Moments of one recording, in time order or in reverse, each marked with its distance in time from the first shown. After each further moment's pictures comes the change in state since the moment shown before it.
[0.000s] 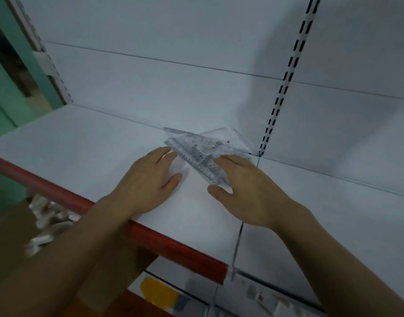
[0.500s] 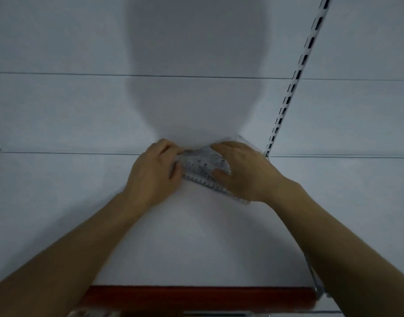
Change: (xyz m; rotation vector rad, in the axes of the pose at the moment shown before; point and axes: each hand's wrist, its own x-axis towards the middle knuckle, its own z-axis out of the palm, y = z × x) left_hand 0.121 -0.082 0.012 -0.249 0.190 0.397; right_hand 0.100 -0.032 0.014 -0.140 0.141 0.337
